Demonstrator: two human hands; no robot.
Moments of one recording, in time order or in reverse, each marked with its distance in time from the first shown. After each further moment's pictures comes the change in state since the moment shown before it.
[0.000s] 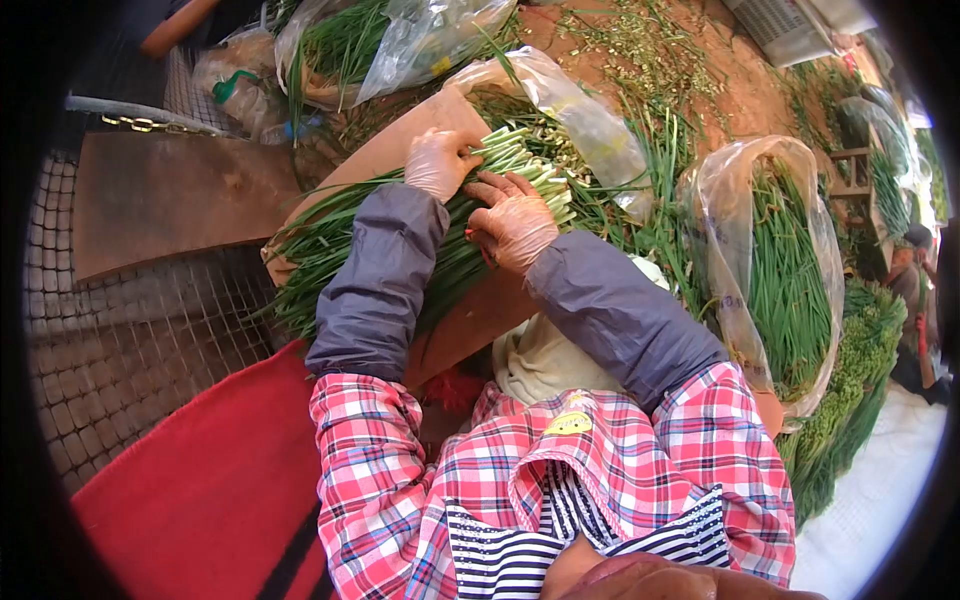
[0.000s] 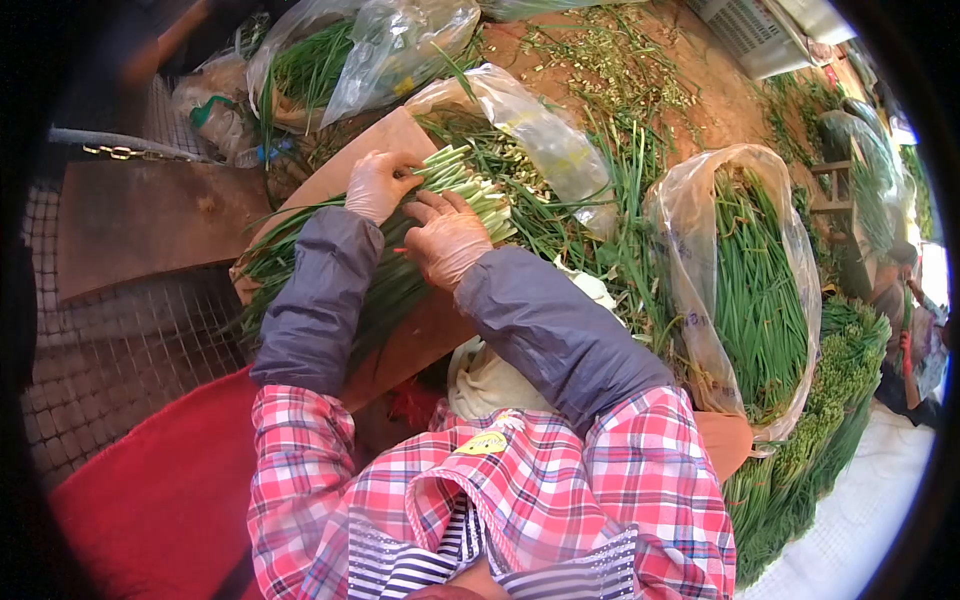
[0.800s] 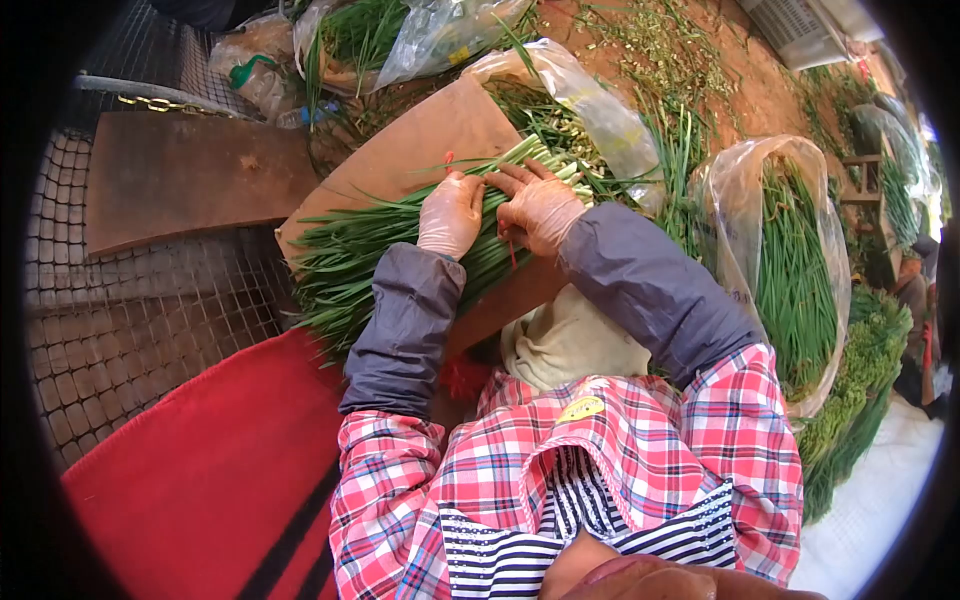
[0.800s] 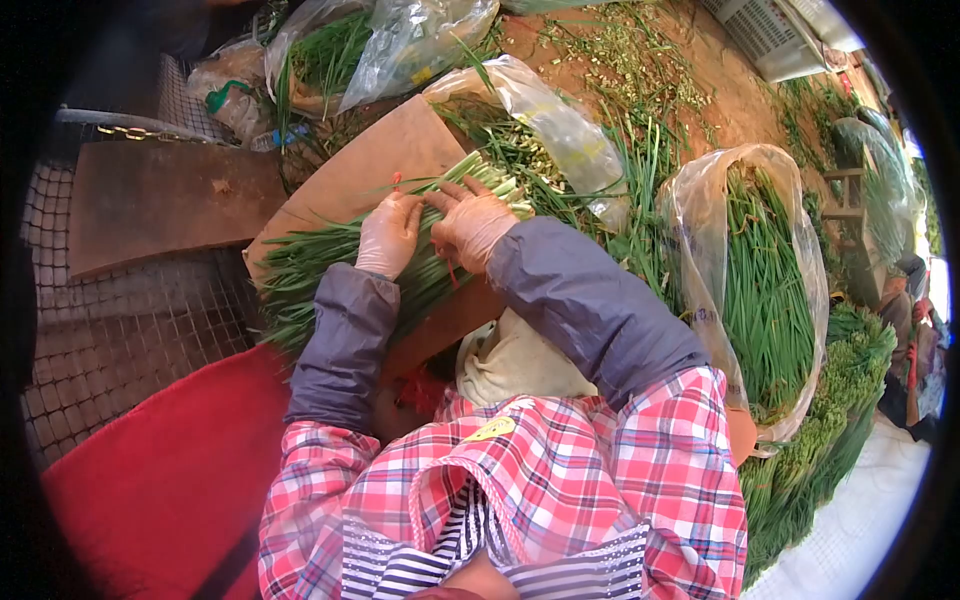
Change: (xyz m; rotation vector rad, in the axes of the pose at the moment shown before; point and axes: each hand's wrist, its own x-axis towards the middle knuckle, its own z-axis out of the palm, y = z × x) left_hand -0.080 0.025 0.013 -0.032 0.102 -0.156; right_hand 0.004 0.007 -0.023 -0.126 -0.393 -0.070
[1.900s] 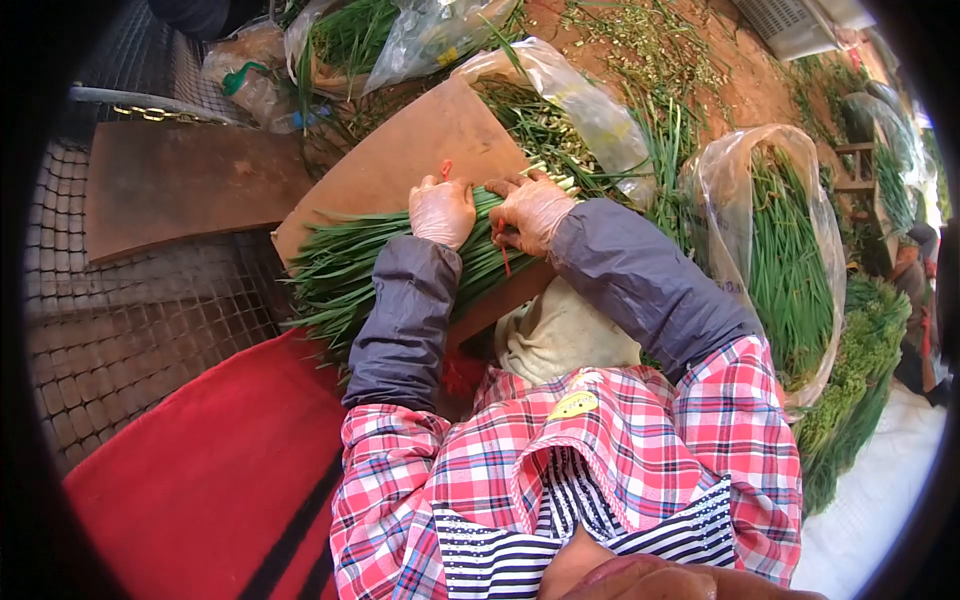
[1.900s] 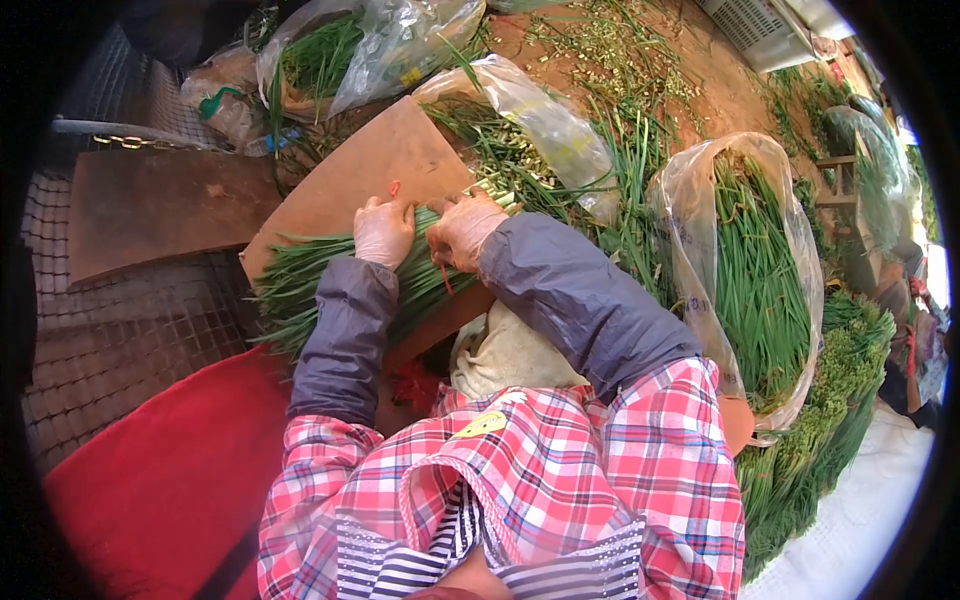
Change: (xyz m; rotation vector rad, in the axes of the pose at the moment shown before) left_hand -0.006 0.003 0.001 0.339 -0.125 -0.076; right_hand -0.009 -0.011 0.003 0.045 -0.172 0.080
